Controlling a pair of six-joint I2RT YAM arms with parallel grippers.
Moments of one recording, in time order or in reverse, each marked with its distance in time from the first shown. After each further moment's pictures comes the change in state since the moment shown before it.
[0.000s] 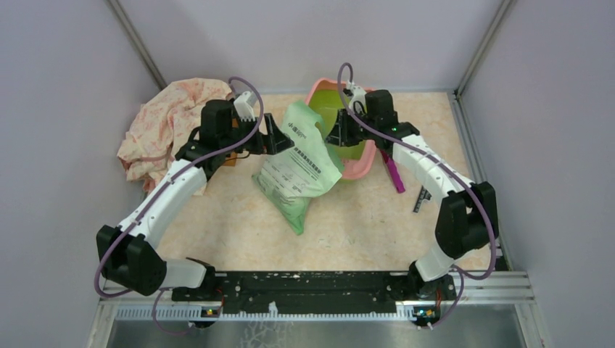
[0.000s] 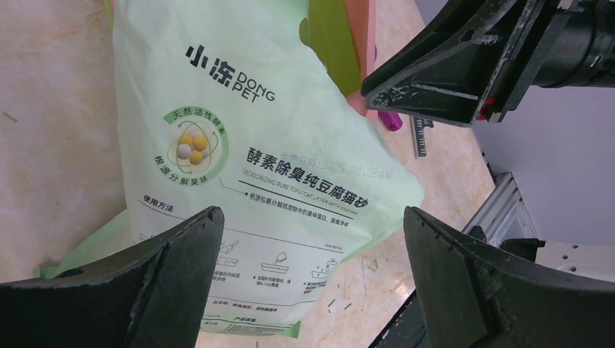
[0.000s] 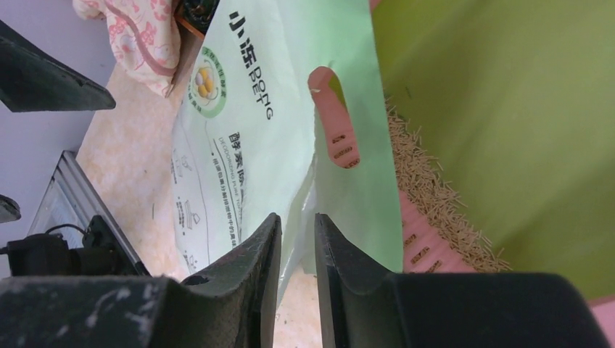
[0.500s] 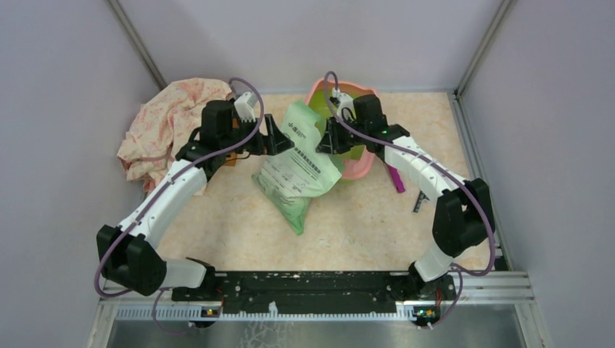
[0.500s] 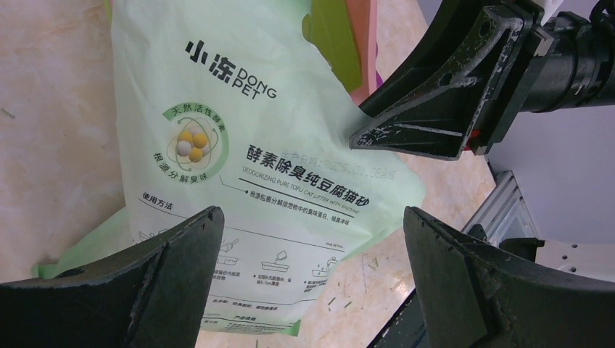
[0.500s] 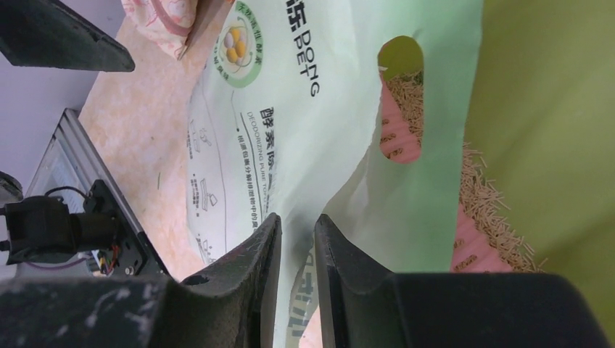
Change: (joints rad) left arm -0.001 0.000 -0.006 0.000 0.000 0.000; right arm 0.068 0.027 0.003 -0.024 -0.028 -0.043
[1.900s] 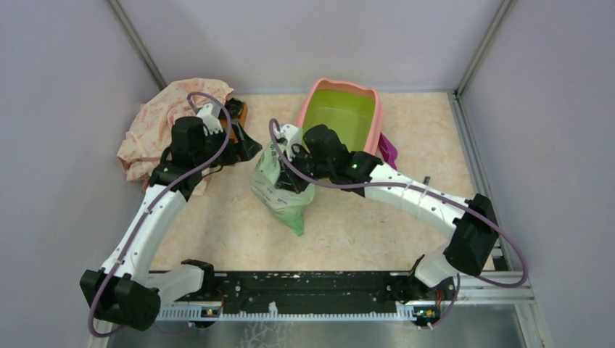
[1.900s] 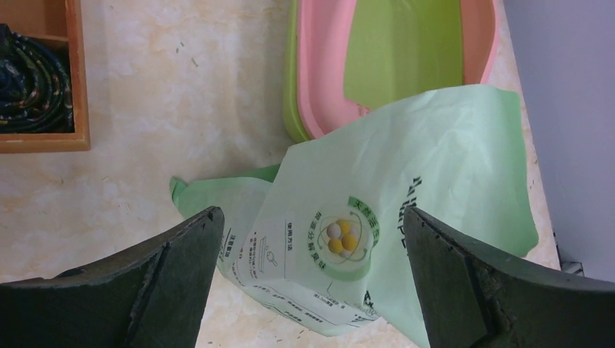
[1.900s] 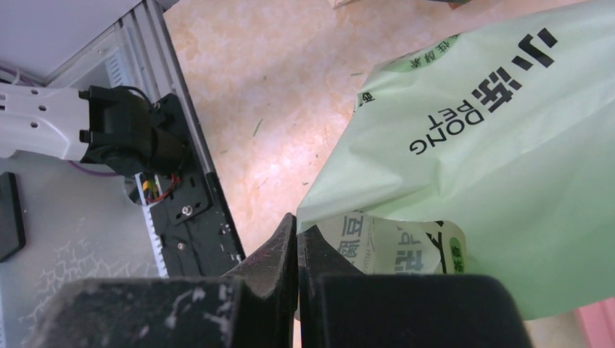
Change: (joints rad) left arm 0.143 -0.232 -0.126 -0.124 -0.223 -0.028; right arm 0.452 -0.117 0.004 -0.014 0.149 -0.059
